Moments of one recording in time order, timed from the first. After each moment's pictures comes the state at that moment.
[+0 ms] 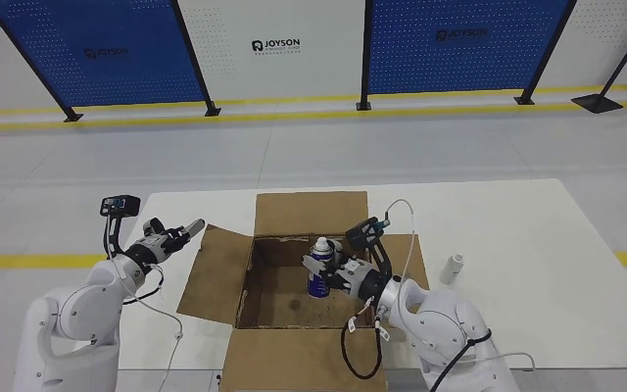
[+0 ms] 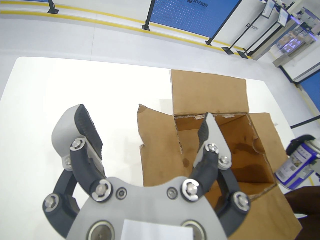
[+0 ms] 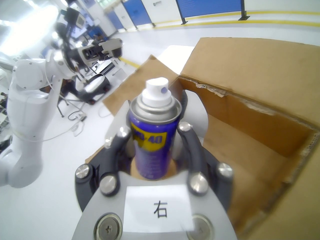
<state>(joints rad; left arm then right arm) 1.52 -1.09 -1.96 -1.97 0.64 -0.07 -0.87 -1.31 -1.52 1.15 -1.87 -0.78 -0.23 0.74</state>
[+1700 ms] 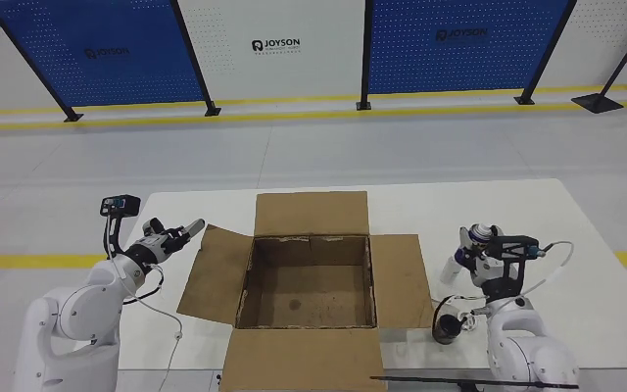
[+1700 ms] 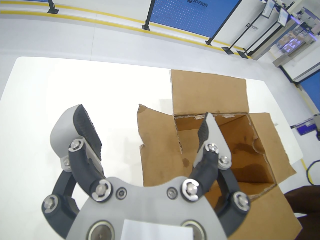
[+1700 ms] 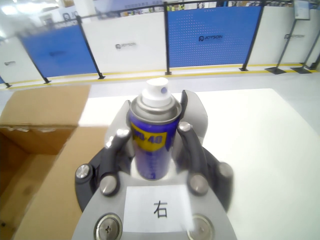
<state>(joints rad) 1.52 -1.09 -1.96 -1.97 0.64 -0.07 -0.87 -1.59 -1.44 1.59 -1.92 -1.35 -0.05 0.19</state>
